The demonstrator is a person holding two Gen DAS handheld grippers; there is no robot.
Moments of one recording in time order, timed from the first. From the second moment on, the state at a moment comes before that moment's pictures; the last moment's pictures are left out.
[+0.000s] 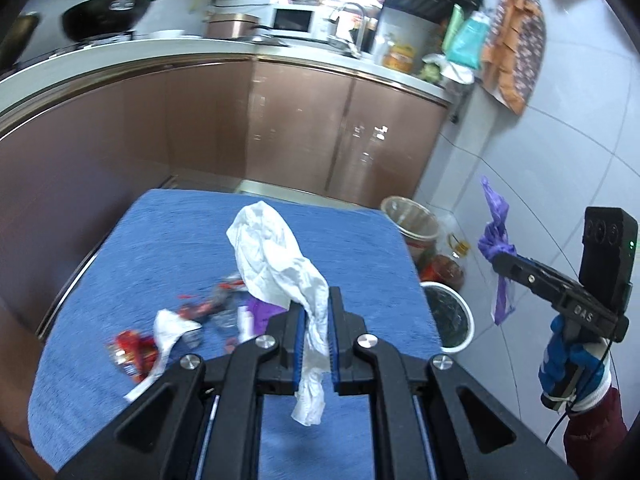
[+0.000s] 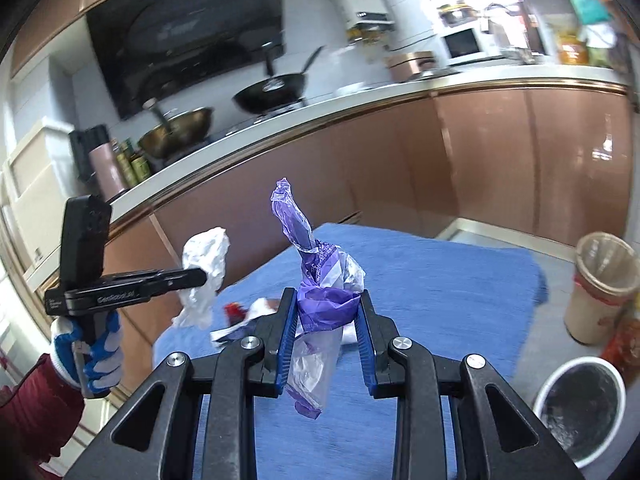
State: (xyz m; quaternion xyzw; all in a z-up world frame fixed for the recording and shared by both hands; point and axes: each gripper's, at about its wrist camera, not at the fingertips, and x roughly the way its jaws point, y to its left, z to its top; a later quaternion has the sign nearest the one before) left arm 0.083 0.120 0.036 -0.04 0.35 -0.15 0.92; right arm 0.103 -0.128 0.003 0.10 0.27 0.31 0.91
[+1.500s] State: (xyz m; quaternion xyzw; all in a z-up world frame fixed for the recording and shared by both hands) left arm 0.310 -0.314 -0.197 -0.01 0.55 -0.33 0.76; right arm 0.220 -0.437 -0.263 0.21 0.45 -0.07 0.87
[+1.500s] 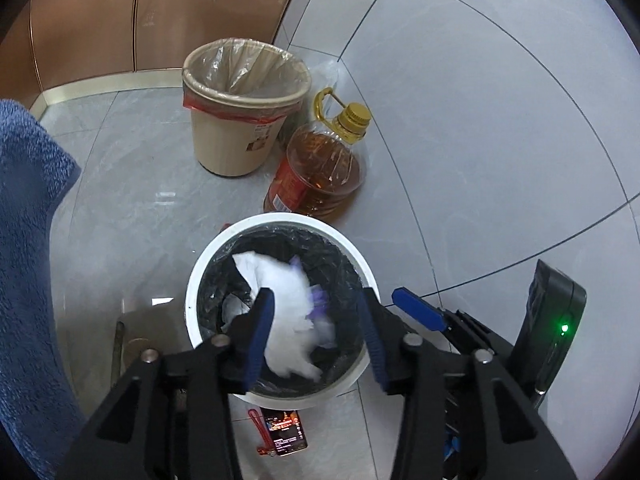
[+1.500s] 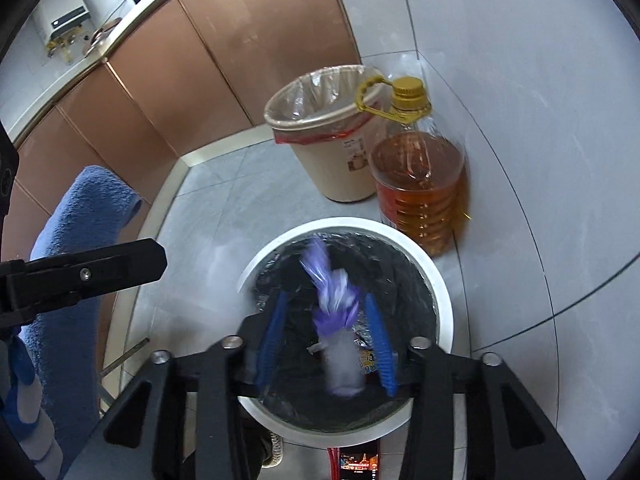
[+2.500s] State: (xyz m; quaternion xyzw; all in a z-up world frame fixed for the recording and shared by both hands) left arm 0.189 -0.121 0.009 -0.04 0.31 -0.26 0.91; right arm 0.134 -0.309 -0.034 0.10 0.28 -0.02 0.96
